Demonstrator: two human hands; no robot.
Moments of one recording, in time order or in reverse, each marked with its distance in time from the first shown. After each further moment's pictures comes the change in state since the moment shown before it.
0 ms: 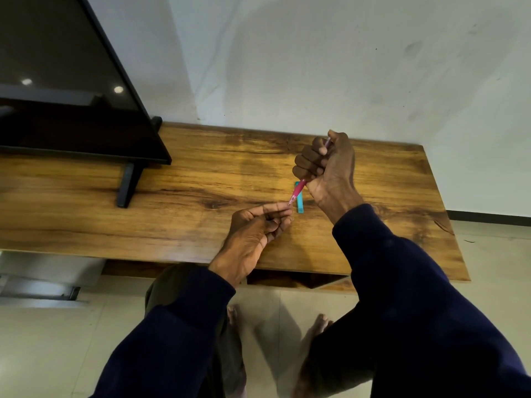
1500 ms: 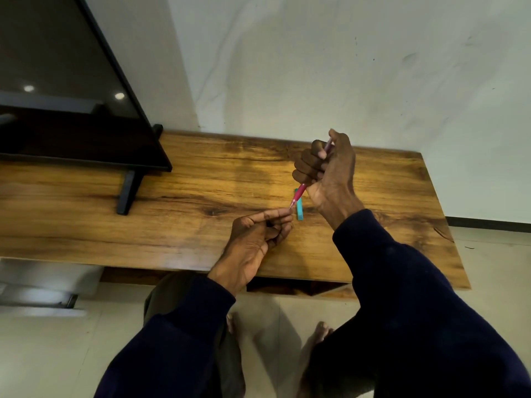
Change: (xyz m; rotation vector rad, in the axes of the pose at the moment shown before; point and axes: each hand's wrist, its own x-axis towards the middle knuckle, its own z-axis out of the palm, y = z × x) left_hand -0.006 0.006 0.005 -0.035 -0.005 -0.008; right_hand 0.000 -0.003 0.007 -0.040 -0.025 -0.030
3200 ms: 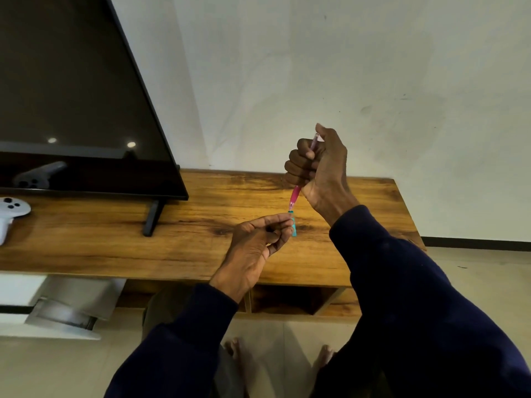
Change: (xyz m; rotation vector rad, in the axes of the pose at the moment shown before) left_hand -0.071 0.036 0.032 -0.010 -0.011 0.069; right_hand -0.069 -0.056 0.060 -0.137 -0.179 -0.045
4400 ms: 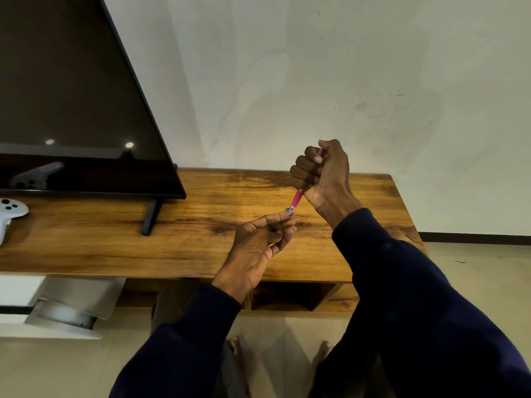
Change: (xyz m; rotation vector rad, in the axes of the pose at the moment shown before) left_hand -0.007 -0.006 0.006 -0.051 -0.015 -0.003; right_hand -0.002 0.007 -0.020 0.138 0.105 -0.001
